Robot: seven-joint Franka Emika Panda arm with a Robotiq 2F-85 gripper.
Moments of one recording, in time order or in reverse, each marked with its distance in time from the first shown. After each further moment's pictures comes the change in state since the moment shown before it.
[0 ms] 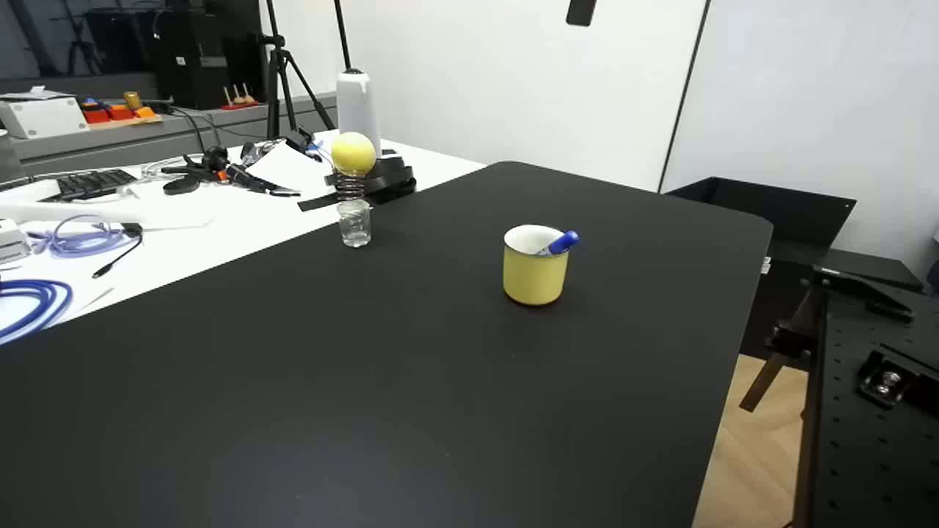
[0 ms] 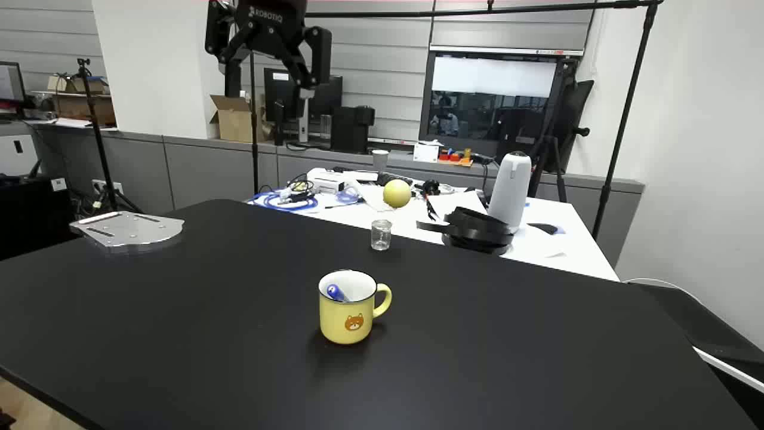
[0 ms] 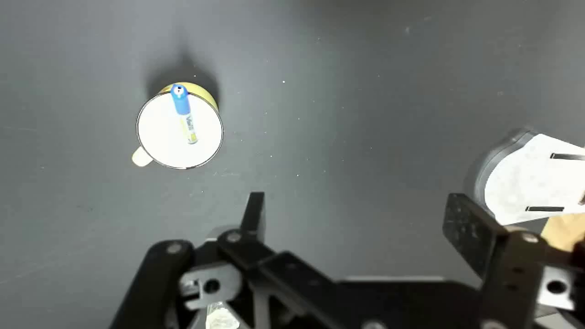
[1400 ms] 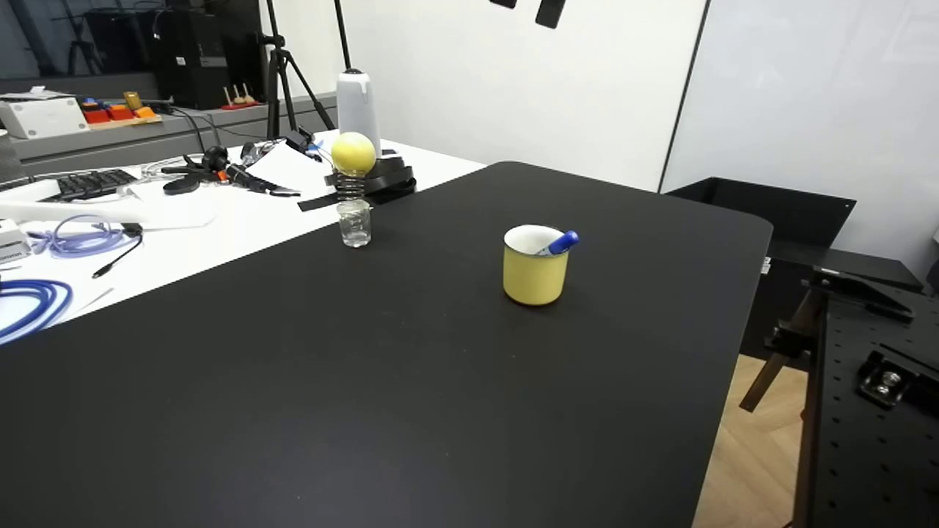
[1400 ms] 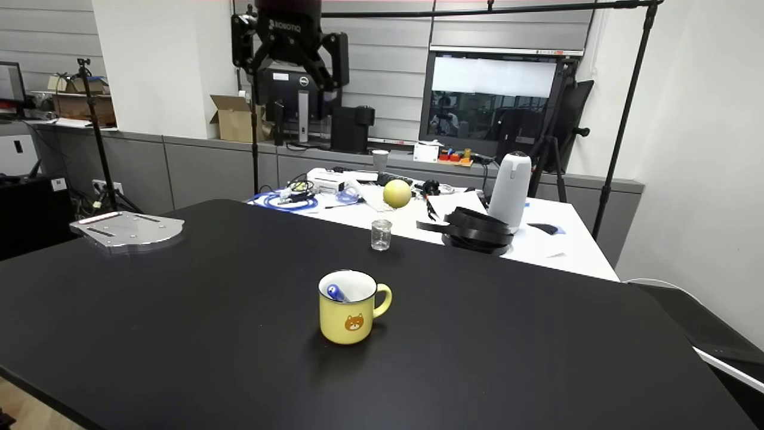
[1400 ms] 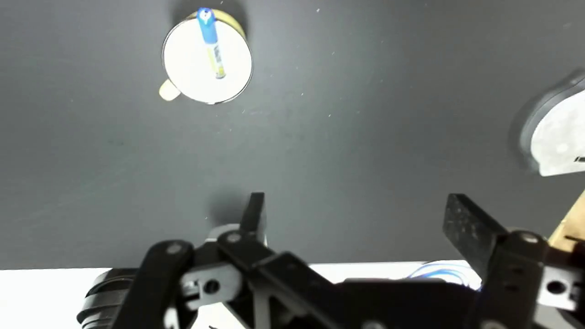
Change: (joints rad) arm -0.019 0.028 0.025 -0.038 -0.003 0.240 -0.004
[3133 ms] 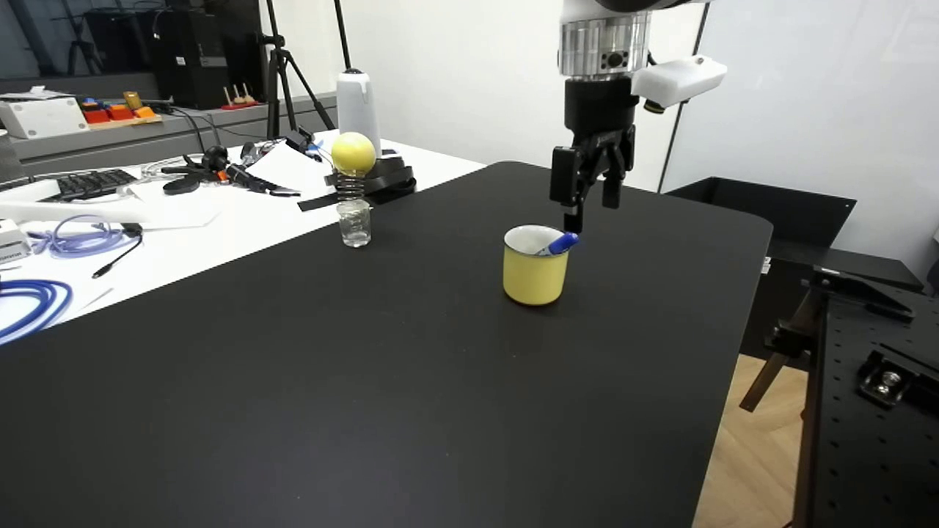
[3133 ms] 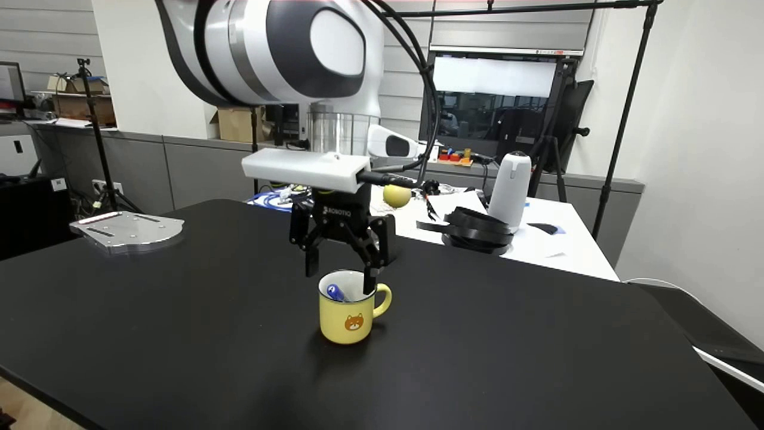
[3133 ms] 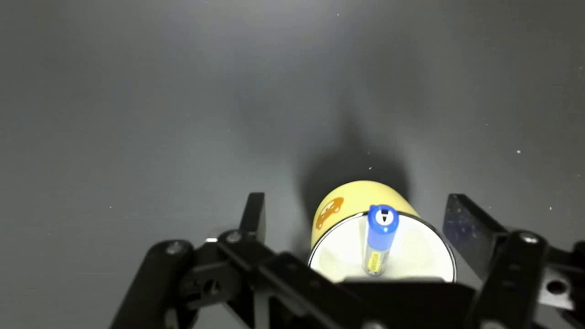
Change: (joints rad) arm -0.174 0.502 0.019 -0.005 -0.280 0.215 0.251
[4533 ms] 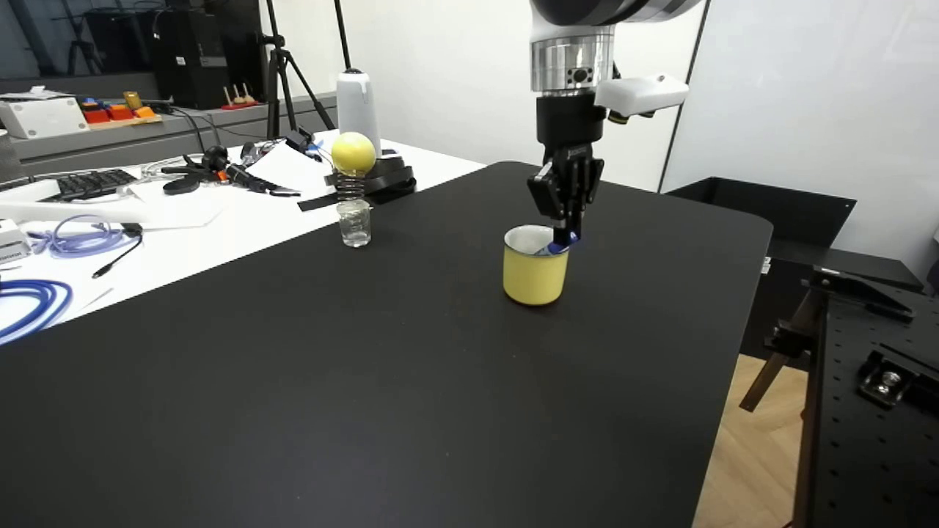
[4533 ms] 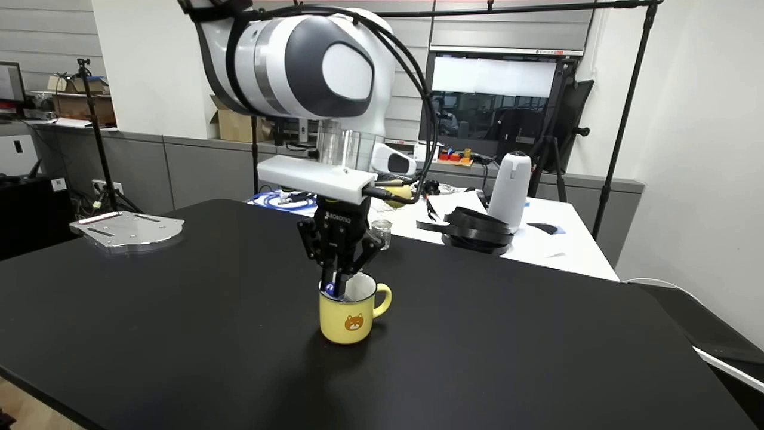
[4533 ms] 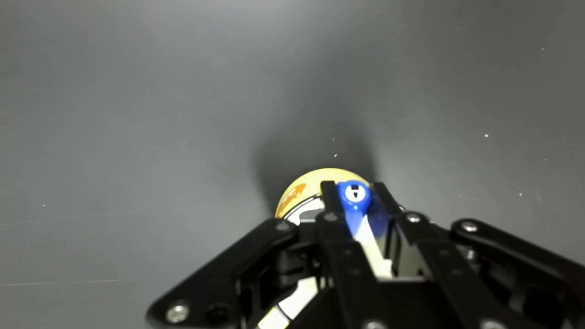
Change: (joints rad) arm -0.013 0.107 0.050 0.116 0.138 -0.071 -0.090
